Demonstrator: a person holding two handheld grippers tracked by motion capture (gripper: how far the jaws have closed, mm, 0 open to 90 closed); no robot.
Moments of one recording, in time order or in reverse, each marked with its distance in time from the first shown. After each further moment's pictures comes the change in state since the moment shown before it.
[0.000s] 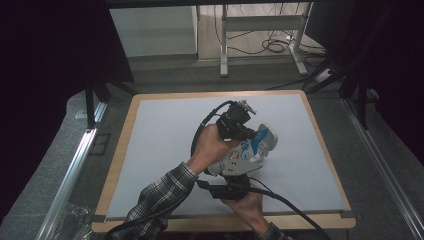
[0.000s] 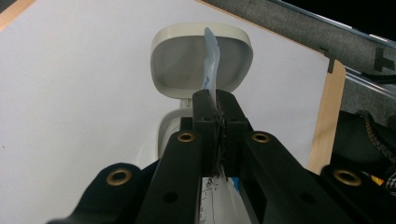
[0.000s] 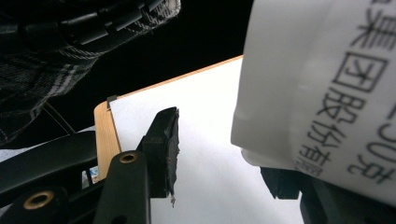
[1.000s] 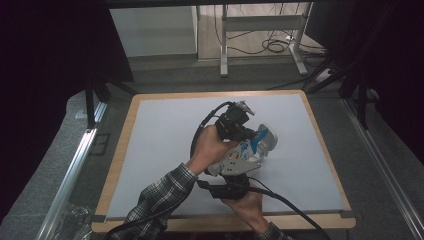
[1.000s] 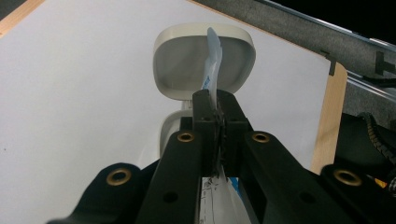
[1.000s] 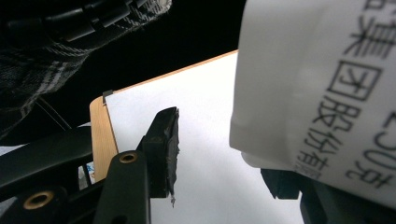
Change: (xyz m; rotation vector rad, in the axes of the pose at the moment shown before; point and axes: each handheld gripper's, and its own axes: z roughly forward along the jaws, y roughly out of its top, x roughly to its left) left arm 0.001 -0.005 0.001 -0.026 0.004 0.002; right arm -0.002 -0.003 0.003 0.022 -0.008 0.005
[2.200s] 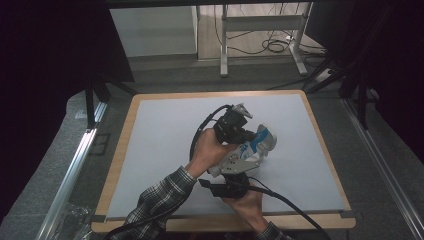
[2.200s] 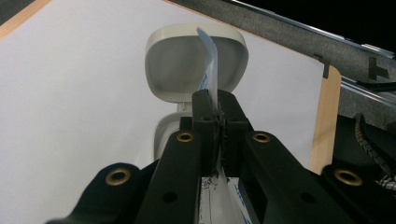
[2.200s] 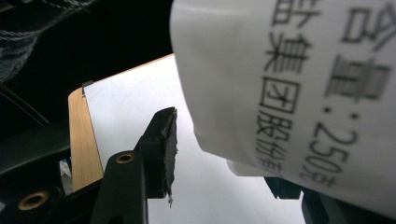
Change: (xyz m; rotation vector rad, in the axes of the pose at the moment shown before) left arm -0.002 -0.009 0.001 -0.041 -0.014 0.019; right arm -0.010 -0.013 0.008 0.031 -0.053 0.023
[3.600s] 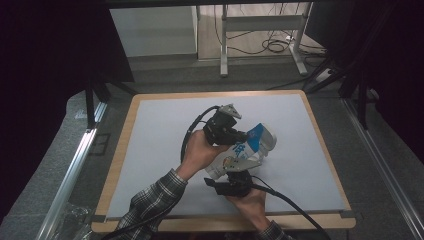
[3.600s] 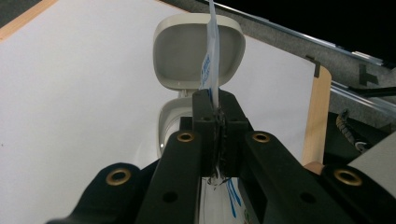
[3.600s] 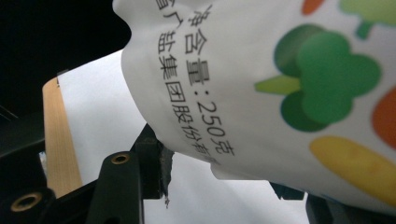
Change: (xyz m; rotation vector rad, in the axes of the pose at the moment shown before) left arm 0.005 -0.017 -0.020 -0.043 -0.021 -0.021; right arm -0.015 -0.013 0.001 0.051 -0.054 0.043
